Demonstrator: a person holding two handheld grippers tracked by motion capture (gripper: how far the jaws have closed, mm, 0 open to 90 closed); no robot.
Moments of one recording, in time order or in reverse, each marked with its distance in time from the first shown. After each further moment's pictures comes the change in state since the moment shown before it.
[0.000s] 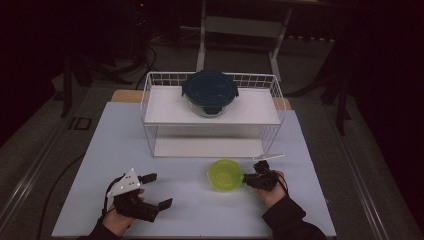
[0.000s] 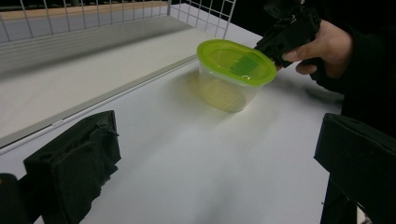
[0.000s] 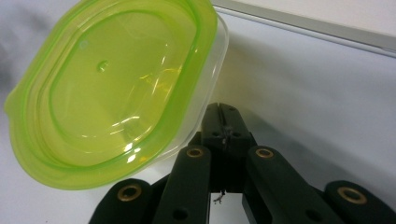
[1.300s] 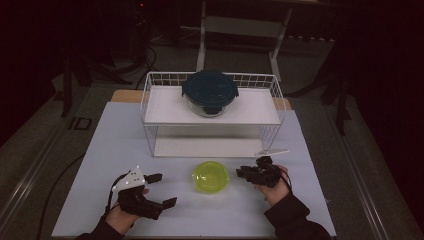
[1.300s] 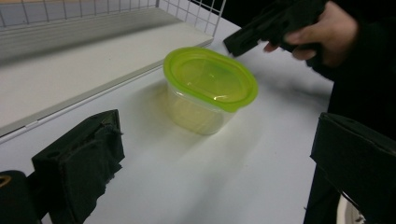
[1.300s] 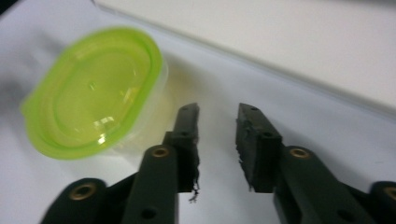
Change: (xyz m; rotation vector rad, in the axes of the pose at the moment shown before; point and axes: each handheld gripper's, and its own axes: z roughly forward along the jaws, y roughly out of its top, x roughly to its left) left arm -0.003 0.012 0.010 0.045 -0.043 -0.044; right arm 0.012 0.017 -0.023 -0.072 -0.033 -0.044
